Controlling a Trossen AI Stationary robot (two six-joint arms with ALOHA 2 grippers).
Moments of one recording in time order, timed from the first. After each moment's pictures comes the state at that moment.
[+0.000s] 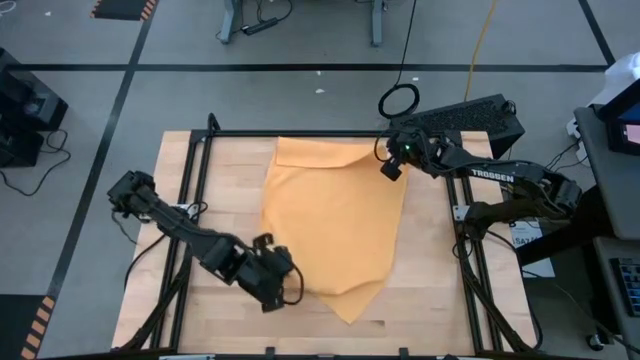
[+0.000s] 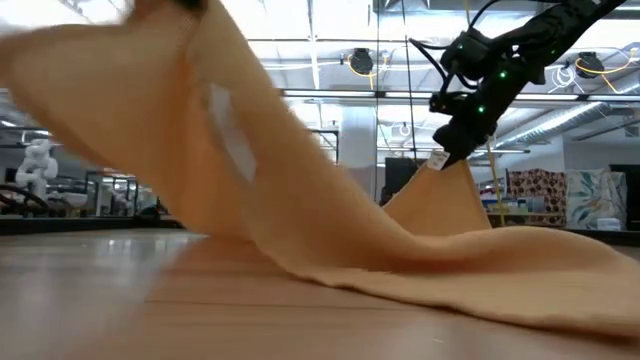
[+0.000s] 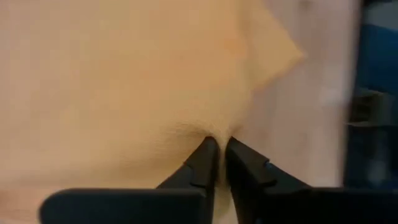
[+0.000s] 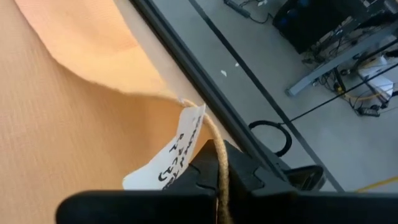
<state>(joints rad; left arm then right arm) -0.56 1.63 1.40 -0.84 -0.28 -0.72 -0.59 1.23 0.71 -0.23 0.39 -0.17</state>
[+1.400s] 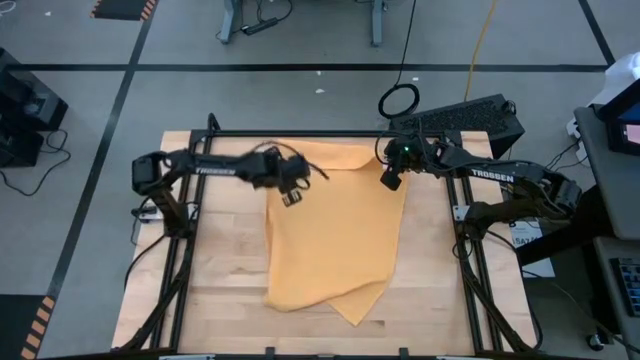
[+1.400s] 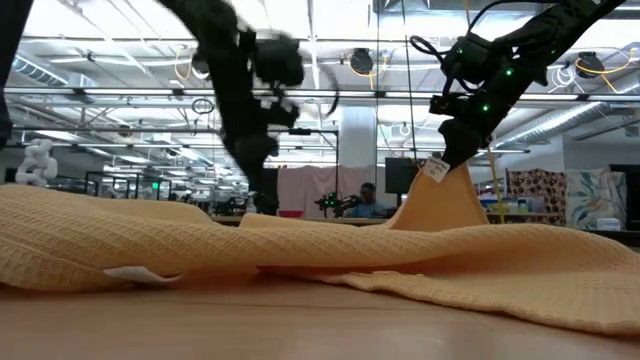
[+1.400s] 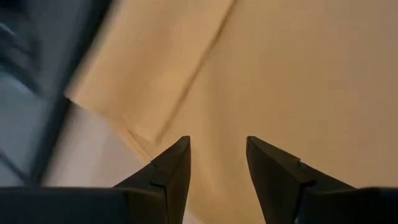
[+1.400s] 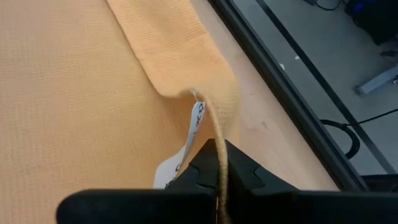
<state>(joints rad) 0.29 1.70 1.15 -0.68 -0.34 -0.08 -0.58 1.23 0.71 -0.29 0.15 -0.14</state>
